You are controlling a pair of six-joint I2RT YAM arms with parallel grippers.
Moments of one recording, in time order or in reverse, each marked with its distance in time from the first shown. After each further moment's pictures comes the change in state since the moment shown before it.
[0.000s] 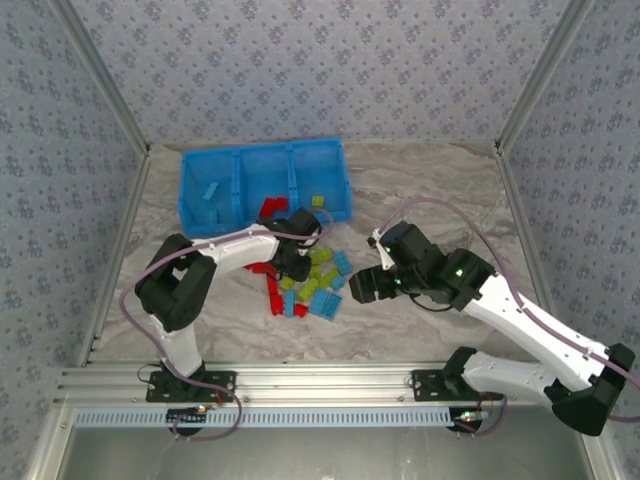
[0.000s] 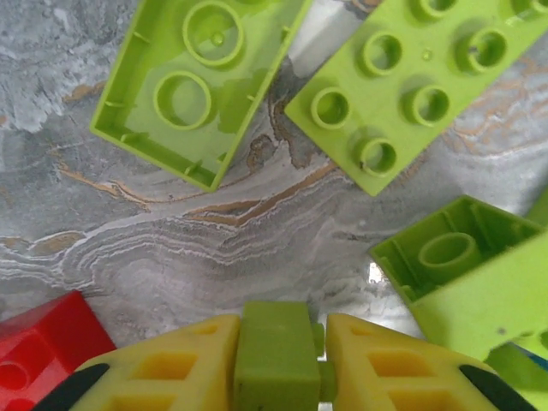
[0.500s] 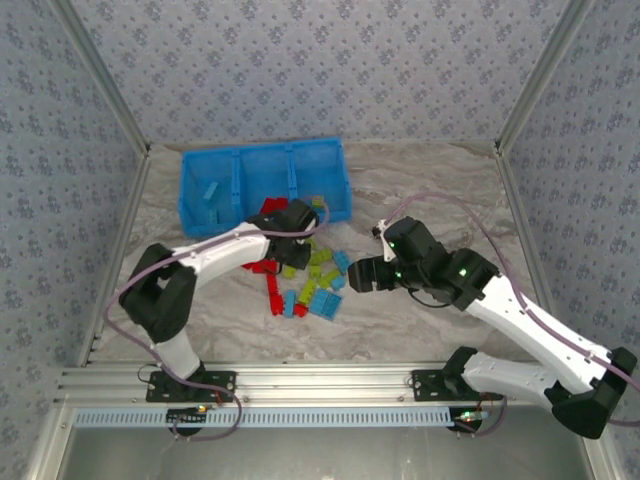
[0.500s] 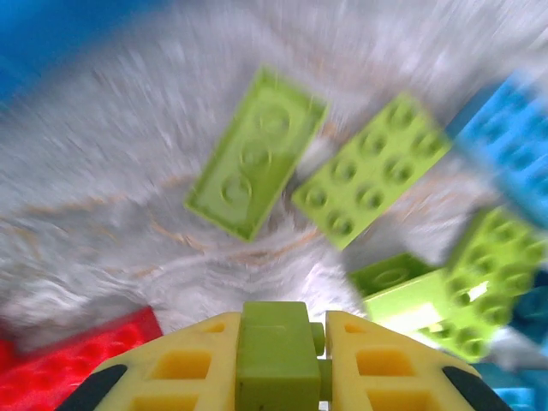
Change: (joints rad) left arm 0.000 -0.146 0.031 0.050 -0.058 -0.034; right arm -0.029 -0.039 0.000 0.089 0.051 0.062
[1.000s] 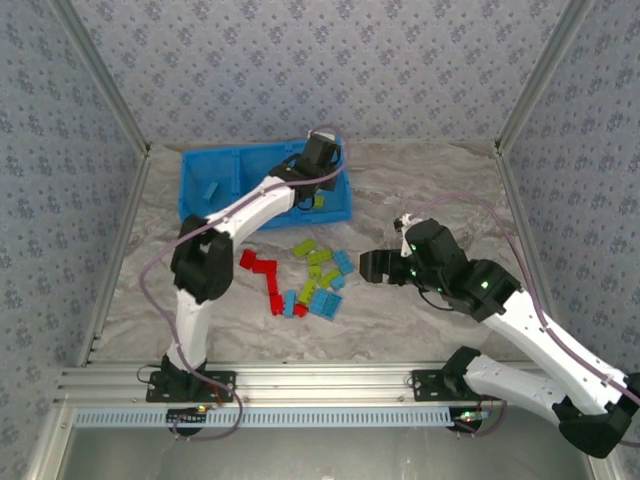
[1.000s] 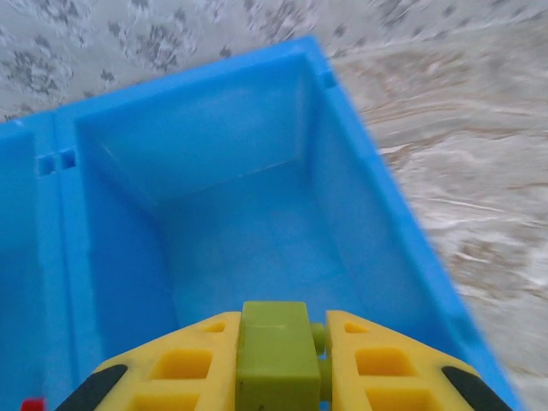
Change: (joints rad) left arm 0.090 0.485 0.693 0.183 -0.227 0.047; right arm -0.046 -0.117 -0.051 0.041 0.041 0.077
